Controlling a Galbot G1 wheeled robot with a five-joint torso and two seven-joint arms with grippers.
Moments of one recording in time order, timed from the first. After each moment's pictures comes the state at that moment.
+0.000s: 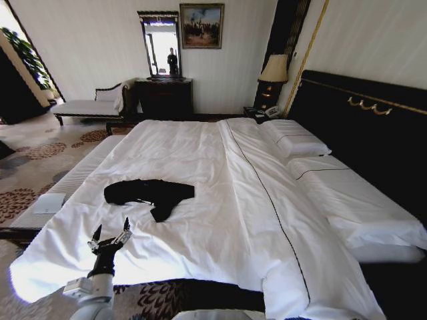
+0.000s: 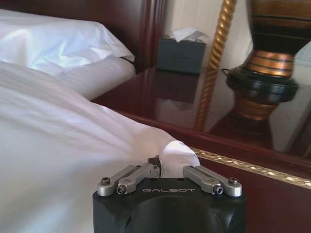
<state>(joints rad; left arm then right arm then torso) 1.84 -1.44 -0.77 -2.22 -0.42 -0.13 -0.09 -1.85 1.37 0.83 1.66 0.70 0.27 0.84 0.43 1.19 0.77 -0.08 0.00</state>
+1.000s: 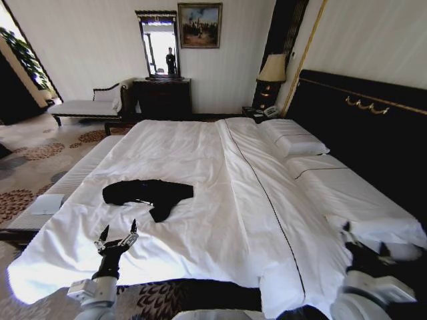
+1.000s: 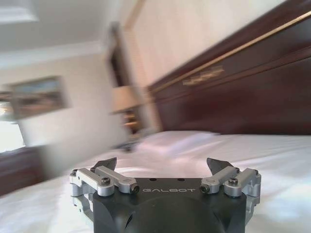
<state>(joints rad) 1.91 -1.40 -0.74 -2.32 -0.44 -0.09 -0.05 -1.83 1.29 0.82 2.24 0.68 0.19 0.31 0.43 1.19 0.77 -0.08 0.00</state>
